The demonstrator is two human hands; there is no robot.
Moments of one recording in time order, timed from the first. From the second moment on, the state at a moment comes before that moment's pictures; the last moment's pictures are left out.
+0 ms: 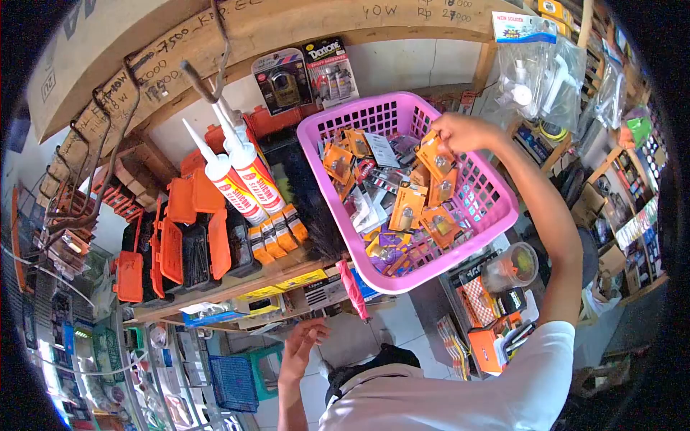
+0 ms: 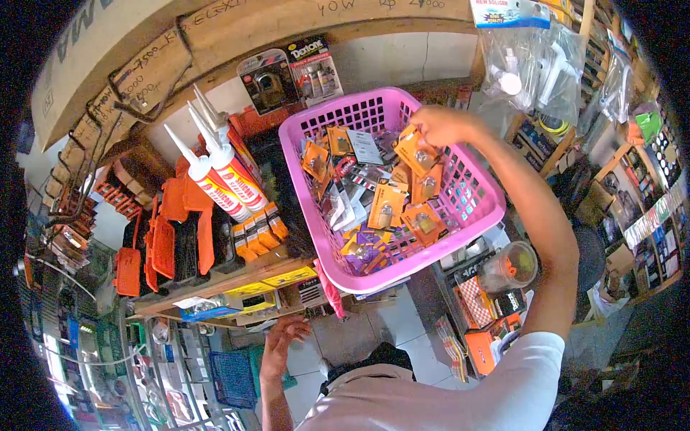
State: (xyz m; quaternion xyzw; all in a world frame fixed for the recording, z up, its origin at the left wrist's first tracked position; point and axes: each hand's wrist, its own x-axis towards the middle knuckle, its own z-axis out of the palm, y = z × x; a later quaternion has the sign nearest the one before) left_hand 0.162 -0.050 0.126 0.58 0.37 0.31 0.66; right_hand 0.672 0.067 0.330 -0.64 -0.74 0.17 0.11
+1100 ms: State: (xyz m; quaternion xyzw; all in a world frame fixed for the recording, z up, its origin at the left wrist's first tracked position) left_hand 0.152 -0.069 0.116 0.56 0.39 0.35 0.64; right_hand 0.662 0.095 0.296 -0.65 -0.74 0.07 -0.15
